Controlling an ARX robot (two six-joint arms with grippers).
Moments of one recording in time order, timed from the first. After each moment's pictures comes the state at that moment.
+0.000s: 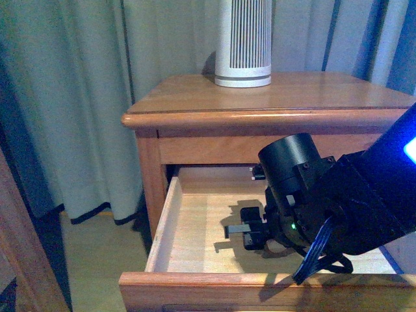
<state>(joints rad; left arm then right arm) -0.01 0.00 0.01 0.00 0.00 0.00 0.34 2.25 1.24 0.29 0.25 0.22</state>
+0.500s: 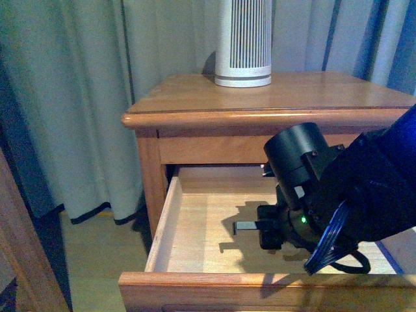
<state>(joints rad) -0.01 0.00 0.01 0.00 0.00 0.00 0.34 2.09 1.18 0.09 0.27 0.35</state>
